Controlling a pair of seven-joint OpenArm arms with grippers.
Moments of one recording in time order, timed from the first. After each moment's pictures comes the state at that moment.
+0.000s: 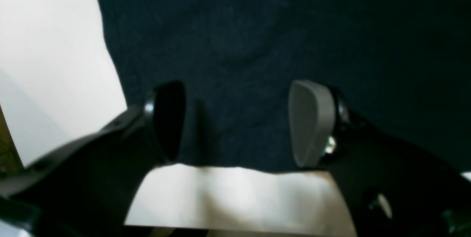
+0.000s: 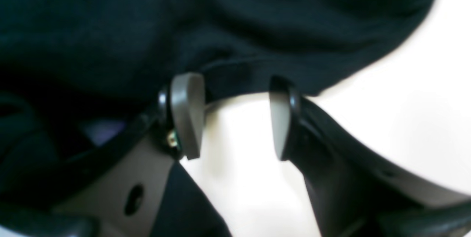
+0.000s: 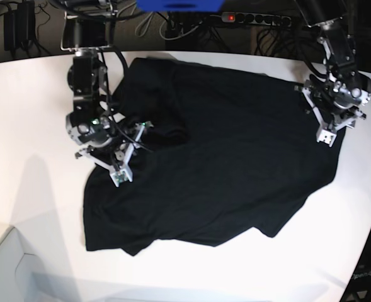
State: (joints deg) left arm 6.5 -7.7 -27.6 93.4 9.9 -40.0 50.9; right arm 4.2 -2.1 2.7 87.4 -8.0 23.8 -51.9
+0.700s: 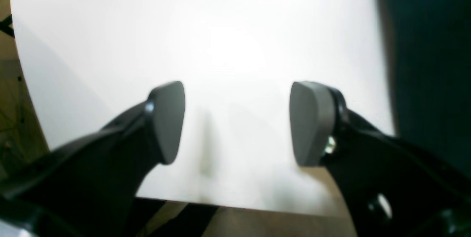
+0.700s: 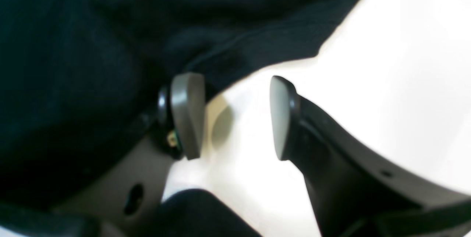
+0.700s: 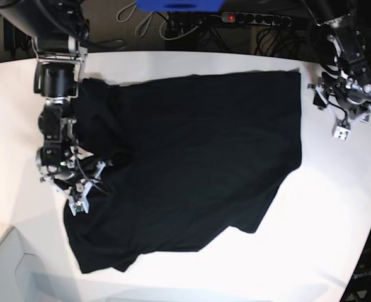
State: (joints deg) left arm 7.2 -9.3 -32.0 93.4 9.5 -40.0 50.5; right arm 19.2 7.0 8.0 65.5 -8.5 19.5 -43.2
